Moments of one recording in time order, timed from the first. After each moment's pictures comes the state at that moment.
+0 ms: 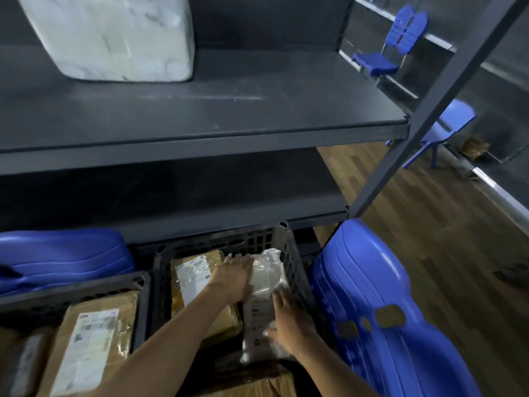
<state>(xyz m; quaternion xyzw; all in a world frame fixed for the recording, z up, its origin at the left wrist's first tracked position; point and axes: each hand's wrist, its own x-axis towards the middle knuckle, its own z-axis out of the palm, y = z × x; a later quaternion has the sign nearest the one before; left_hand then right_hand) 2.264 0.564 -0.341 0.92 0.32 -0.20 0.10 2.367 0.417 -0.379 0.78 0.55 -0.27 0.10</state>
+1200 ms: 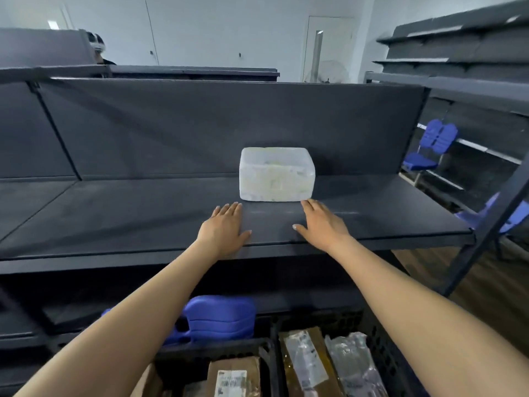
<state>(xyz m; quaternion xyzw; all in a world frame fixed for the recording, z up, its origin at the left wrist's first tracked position) 2.030 0.715 -0.032 0.88 0.47 0.08 -0.01 2.250 0.640 -0.027 0.76 0.64 0.03 -0.10</state>
